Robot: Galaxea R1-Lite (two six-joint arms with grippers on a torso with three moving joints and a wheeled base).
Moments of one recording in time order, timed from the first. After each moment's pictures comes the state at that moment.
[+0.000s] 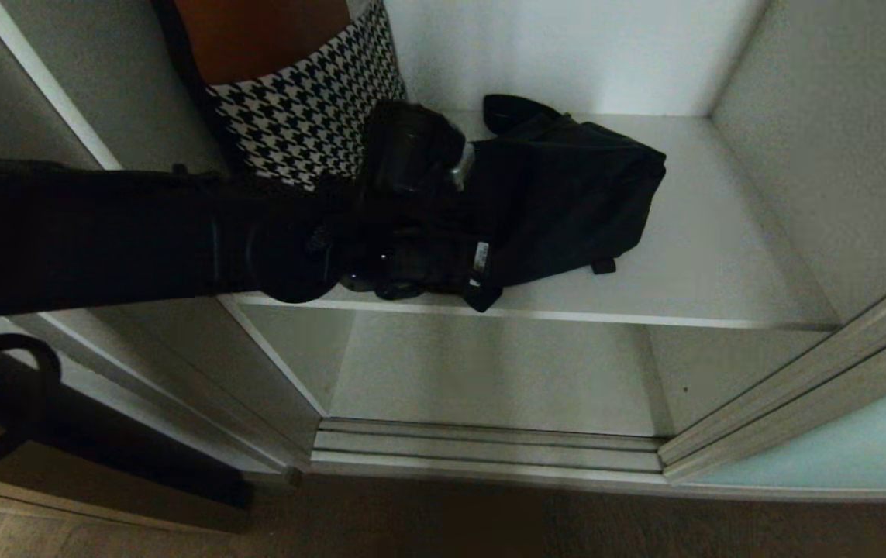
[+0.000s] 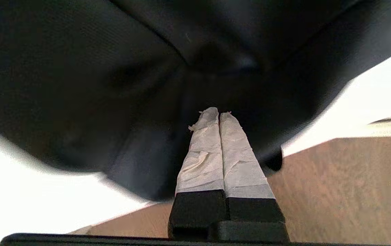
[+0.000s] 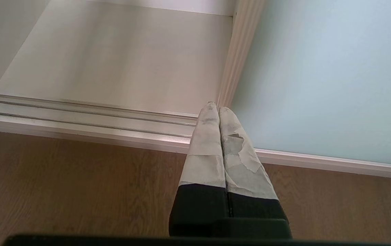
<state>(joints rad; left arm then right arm) -0.68 1.99 -1.71 0.09 0.23 -0.04 0.00 0.00 0.00 0.00 0.00 -0.01</state>
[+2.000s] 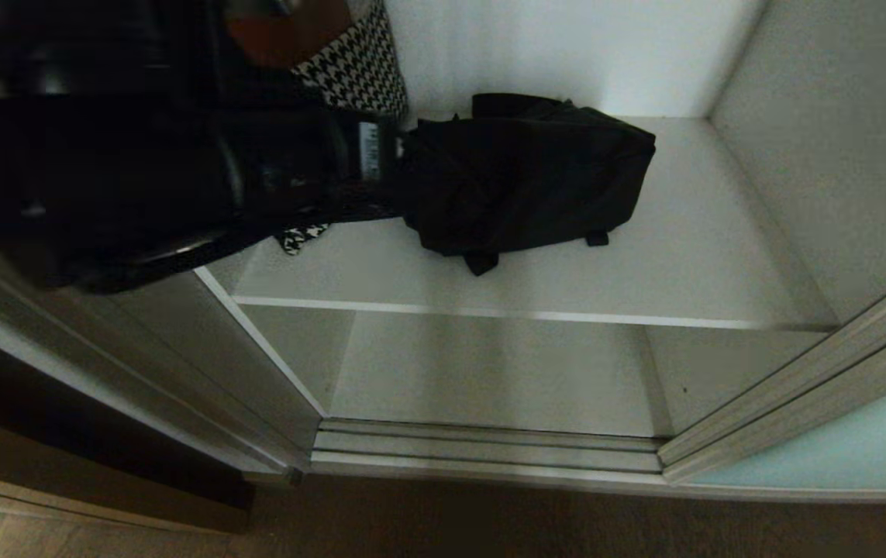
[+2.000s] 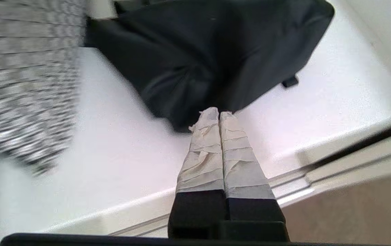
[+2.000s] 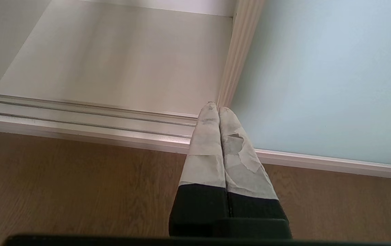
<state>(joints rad) -0.76 1.47 -1.33 -0.16 0.32 0.07 0.00 0.00 0.00 0.00 0.00 -0.01</state>
